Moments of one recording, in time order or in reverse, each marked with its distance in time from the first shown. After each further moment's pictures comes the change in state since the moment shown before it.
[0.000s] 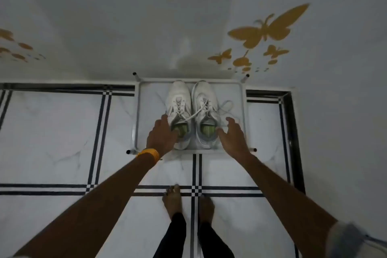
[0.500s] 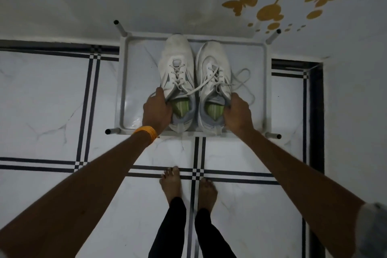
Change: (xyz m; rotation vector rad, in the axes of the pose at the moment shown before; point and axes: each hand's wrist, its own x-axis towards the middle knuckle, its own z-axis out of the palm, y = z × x) left_hand 0.084 -0.063 0.086 0.061 0.190 0.036; right_hand 0.097 0.066 0.075 -0.251 0.066 -0.126
